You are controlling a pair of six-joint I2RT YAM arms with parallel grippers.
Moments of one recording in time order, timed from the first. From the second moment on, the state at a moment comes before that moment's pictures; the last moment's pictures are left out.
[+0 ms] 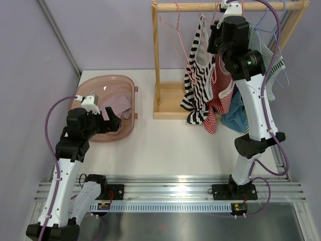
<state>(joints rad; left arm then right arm) -0.10 0.73 0.89 -0.64 0.19 -0.25 0.40 1.85 2.53 -0.88 0.31 0.15</state>
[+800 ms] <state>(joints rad) -0.77 0.89 1.26 -0.62 -0.08 -0.34 0.39 1.12 1.85 -0.94 0.05 0.25</state>
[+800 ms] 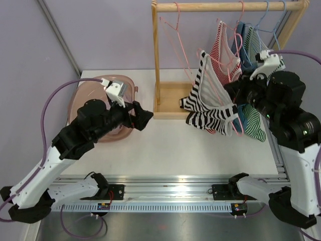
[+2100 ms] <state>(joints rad) -1.28 1.46 1.77 -0.49 -0.62 -0.03 0.39 0.79 1.92 -1.28 -0.43 0.29</state>
